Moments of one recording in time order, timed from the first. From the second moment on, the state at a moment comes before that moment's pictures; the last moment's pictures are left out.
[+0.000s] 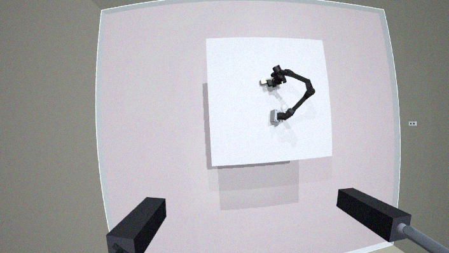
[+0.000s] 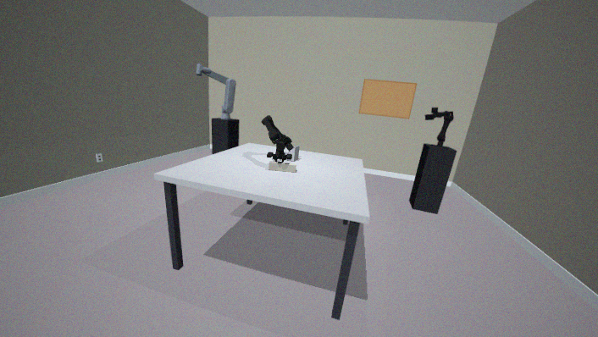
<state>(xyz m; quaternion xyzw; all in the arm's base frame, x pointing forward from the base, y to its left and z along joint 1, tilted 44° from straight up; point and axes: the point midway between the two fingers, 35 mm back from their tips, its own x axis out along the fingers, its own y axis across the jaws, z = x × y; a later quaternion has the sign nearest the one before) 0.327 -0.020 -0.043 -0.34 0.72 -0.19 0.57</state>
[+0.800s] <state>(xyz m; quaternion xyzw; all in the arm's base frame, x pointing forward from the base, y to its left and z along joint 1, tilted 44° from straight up) 0.326 -0.020 -0.043 -0.33 0.72 -0.19 0.58</state>
